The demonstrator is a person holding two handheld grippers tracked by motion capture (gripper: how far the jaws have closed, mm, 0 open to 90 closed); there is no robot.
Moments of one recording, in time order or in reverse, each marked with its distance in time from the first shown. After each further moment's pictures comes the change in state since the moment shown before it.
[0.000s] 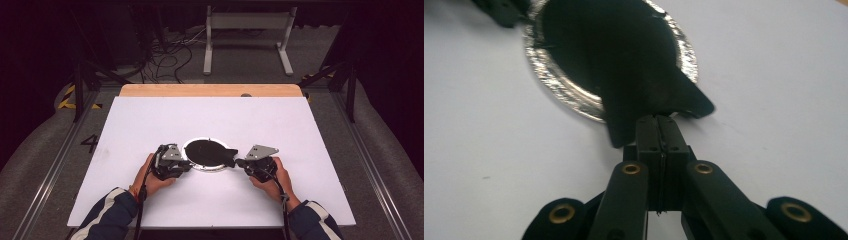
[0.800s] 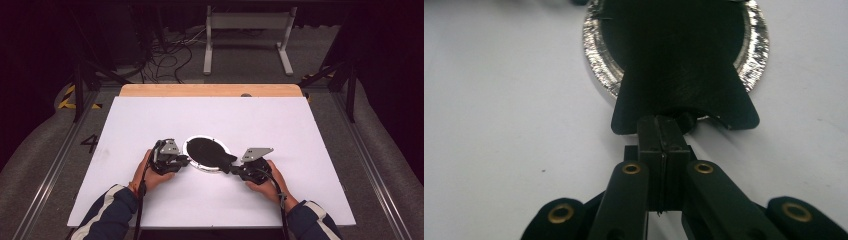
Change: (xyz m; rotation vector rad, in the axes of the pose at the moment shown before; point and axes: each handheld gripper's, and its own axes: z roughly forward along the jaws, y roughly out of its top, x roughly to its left) left arm 0.017 0.000 0.000 -0.004 0.041 -0.046; right arm 0.008 -0.005 0.016 0.021 0.217 0.038
